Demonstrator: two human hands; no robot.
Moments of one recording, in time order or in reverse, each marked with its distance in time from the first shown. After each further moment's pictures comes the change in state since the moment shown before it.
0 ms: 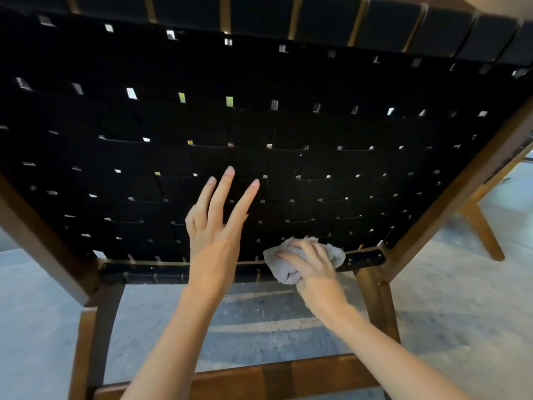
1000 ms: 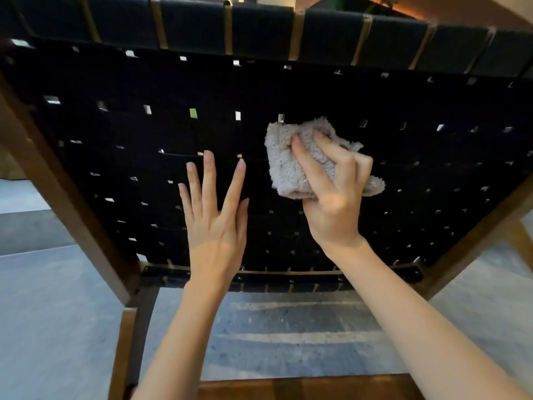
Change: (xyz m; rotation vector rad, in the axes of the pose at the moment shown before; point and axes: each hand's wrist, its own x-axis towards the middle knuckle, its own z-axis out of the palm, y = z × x) left_hand 0.025 -0.047 -0.026 -0.097 0.074 -0.101; right_hand 0.123 -0.068 -0.072 -0.023 1.039 -0.347
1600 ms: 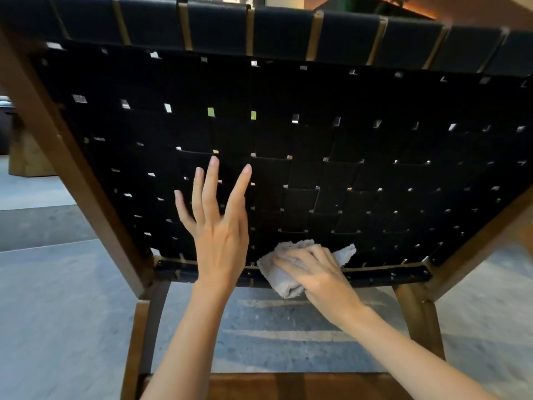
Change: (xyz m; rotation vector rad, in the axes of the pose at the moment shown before) left_hand -0.009 -0.005 -0.005 0.124 0.094 -0.044; right_hand -0.116 -0.017 -0.038 0.200 -0.836 -0.042
